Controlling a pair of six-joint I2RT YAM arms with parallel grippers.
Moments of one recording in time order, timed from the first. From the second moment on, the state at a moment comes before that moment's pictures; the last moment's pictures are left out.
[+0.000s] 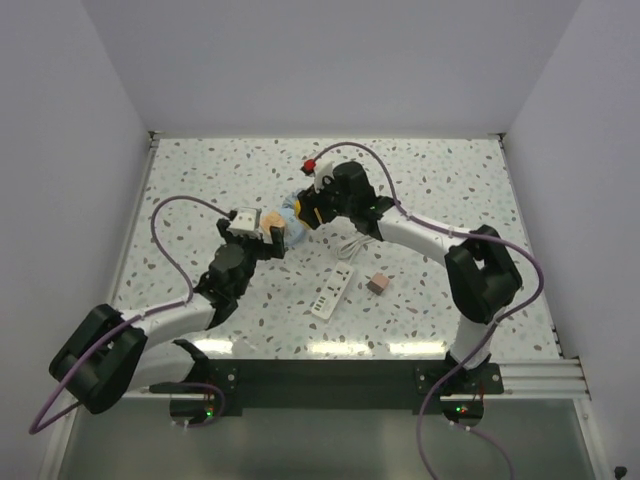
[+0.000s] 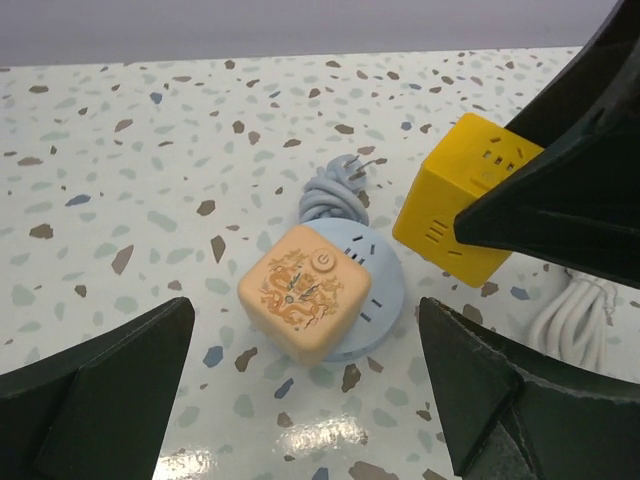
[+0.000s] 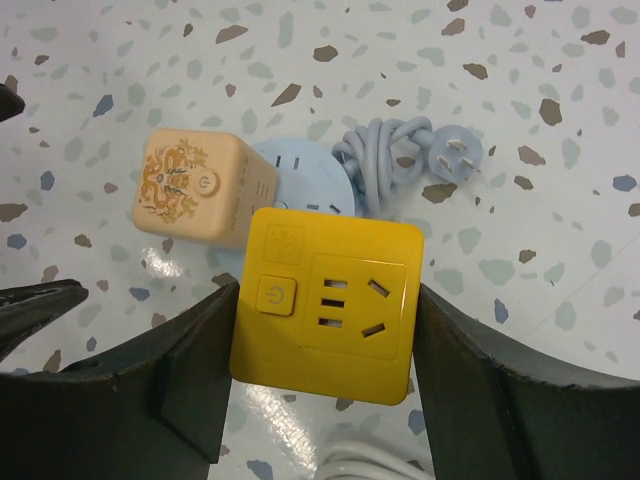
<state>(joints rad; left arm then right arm) -0.61 1.18 0.32 0.78 -0.40 -0.12 0.66 1.81 1.29 0.01 -0.18 -0.04</state>
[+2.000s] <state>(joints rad) -0.43 1.53 0.45 0.85 -0.20 -0.11 0.66 2.06 1.48 0.11 -0.33 -0.10</state>
